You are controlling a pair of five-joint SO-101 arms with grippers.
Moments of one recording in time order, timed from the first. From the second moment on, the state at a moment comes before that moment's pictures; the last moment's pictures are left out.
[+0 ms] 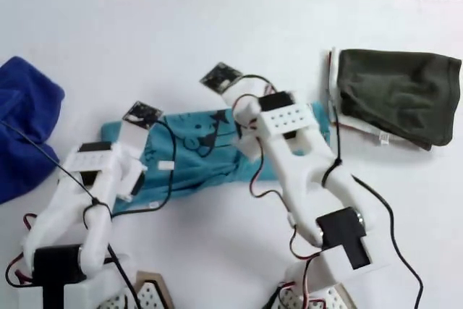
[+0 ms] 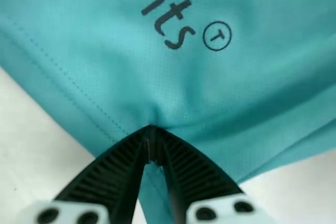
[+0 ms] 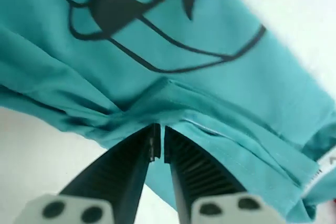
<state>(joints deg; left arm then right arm) -12.4 -10.7 56.3 50.9 -26.0 -23.7 2.2 20.2 64.7 31.0</state>
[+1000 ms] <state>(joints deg) -12.4 -10.7 56.3 50.9 -26.0 -5.8 -0.1 19.3 67.3 30.9</state>
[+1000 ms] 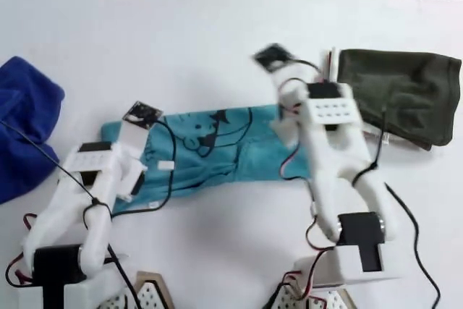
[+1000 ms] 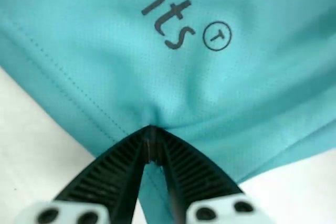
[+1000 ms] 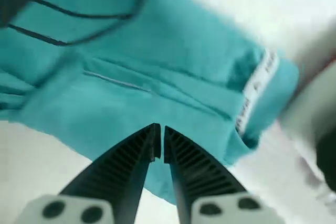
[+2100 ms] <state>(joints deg) -12.4 -10.7 56.3 50.9 -26.0 11.3 -36.8 63.1 50.1 30.9</state>
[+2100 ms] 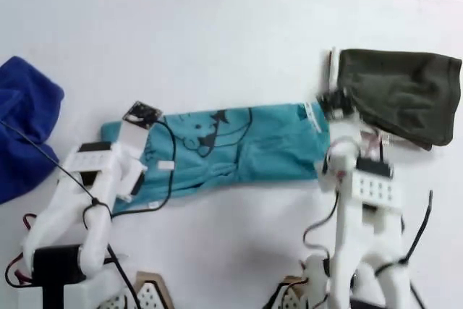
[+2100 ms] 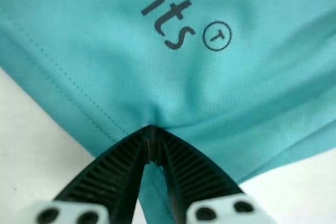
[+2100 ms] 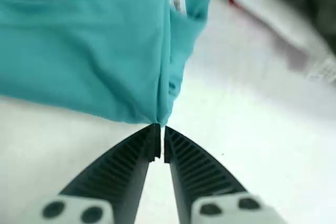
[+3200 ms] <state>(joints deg) -19.2 -5.5 30.4 69.3 4.6 13.3 -57.6 86.4 38.8 30.8</state>
